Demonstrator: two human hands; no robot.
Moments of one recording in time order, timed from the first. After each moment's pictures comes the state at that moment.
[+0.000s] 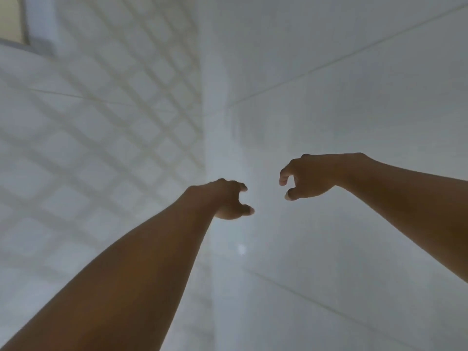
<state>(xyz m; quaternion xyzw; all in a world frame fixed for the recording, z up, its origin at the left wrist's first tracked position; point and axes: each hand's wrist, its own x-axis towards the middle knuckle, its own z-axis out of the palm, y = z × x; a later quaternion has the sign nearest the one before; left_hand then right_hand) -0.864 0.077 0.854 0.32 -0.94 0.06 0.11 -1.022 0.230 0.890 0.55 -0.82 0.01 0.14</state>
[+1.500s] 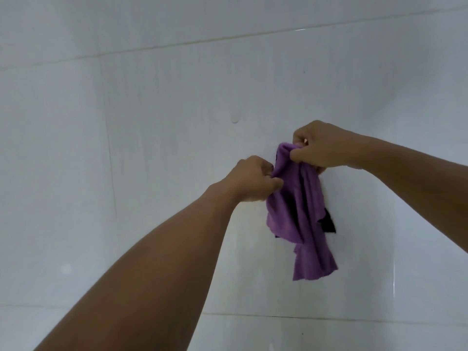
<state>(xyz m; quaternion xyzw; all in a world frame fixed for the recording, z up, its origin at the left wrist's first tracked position) -1.109 0.550 0.845 -0.19 -0.92 -0.27 0.20 -1.101 0.732 0.894 0.21 -0.92 0.25 0.23</state>
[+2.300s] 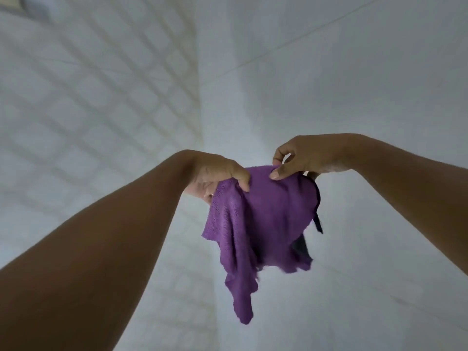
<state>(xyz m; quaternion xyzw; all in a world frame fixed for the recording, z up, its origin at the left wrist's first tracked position) -0.861 0.227 0.850 0.25 -0.86 -0.44 -0.01 -1.046 0.366 0.865 0.57 -0.77 0.27 -0.13</state>
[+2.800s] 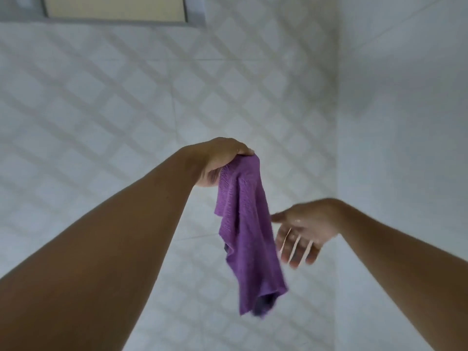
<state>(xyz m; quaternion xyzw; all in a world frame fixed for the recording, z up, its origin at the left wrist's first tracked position) -0.665 0.079 0.850 0.43 -0.69 -0.49 0.31 -0.877 0.083 0.741 0.58 -0.65 0.11 -0.47</state>
